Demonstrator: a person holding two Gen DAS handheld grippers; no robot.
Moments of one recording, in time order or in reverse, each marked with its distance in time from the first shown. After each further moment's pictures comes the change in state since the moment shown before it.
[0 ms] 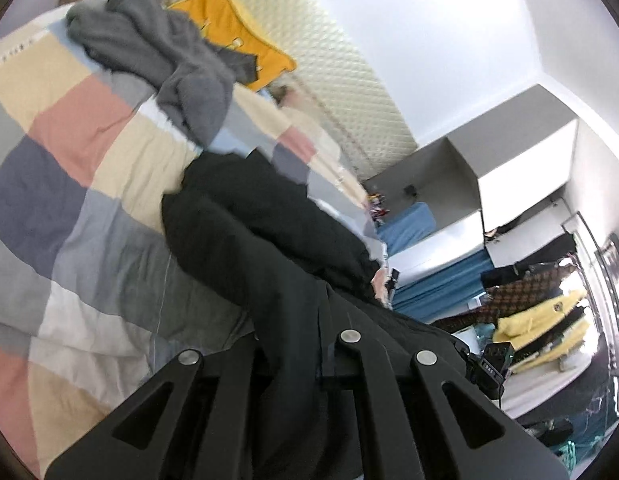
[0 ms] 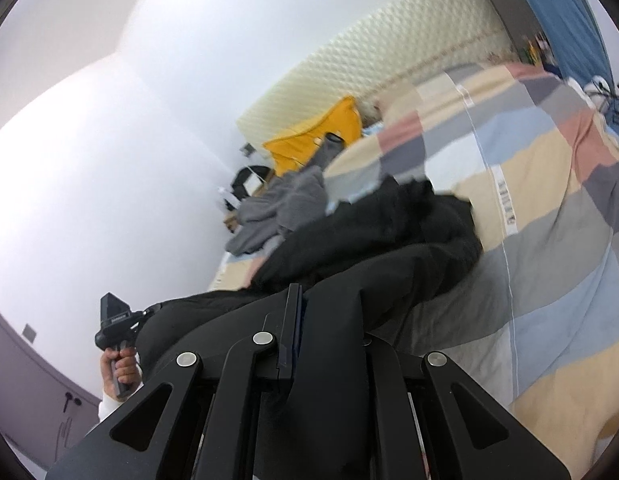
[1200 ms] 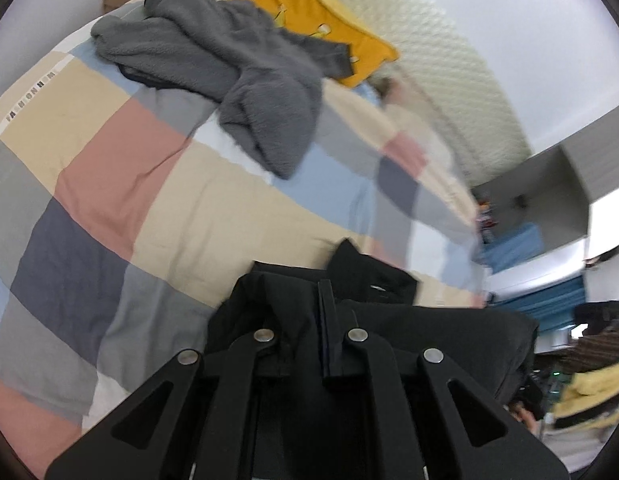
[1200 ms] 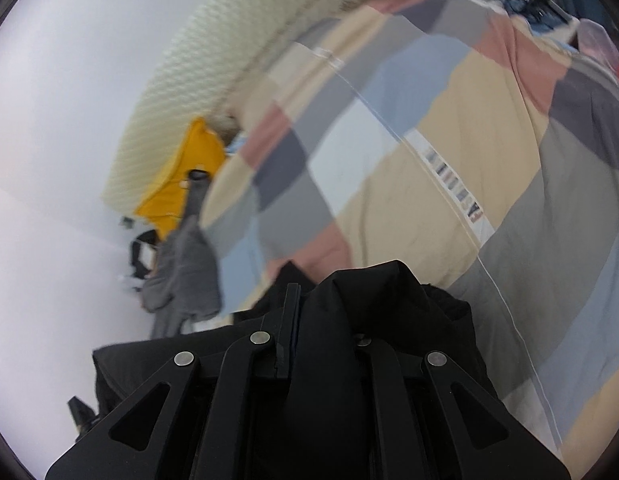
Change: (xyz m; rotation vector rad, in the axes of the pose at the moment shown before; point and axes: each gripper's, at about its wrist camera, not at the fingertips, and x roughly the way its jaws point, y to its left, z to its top) left arm 0.144 0.038 0.133 -0.069 0.099 0.451; right arm 0.199 -0.148 0.105 0.477 0.003 -0.342
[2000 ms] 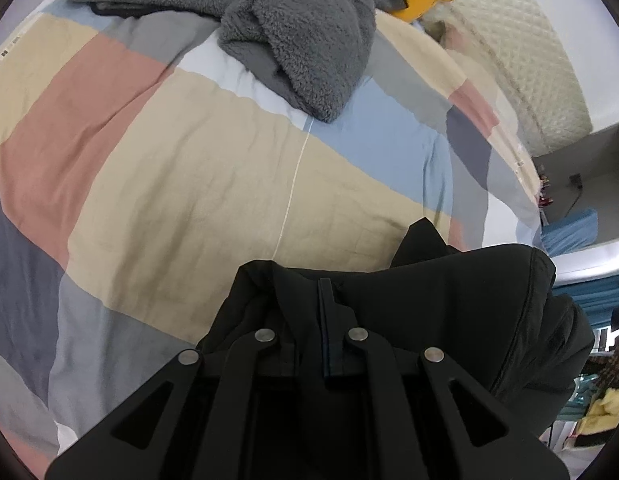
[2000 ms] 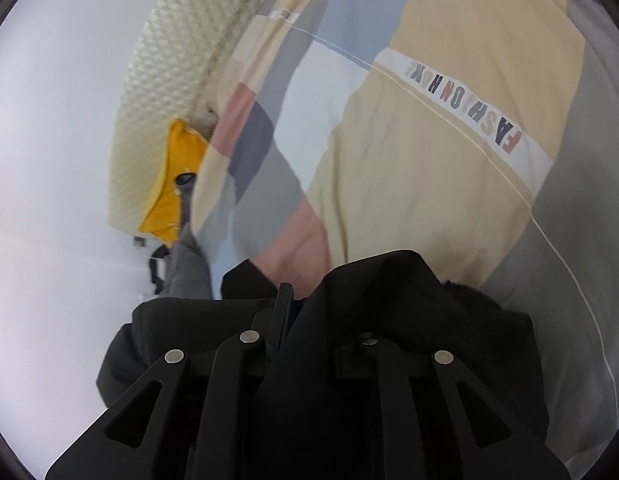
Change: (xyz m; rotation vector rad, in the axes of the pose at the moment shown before) left arm 0.138 0.012 0.000 -0.022 0.144 0.117; right arm 0.097 -0.076 -0.020 0.157 0.042 0.160
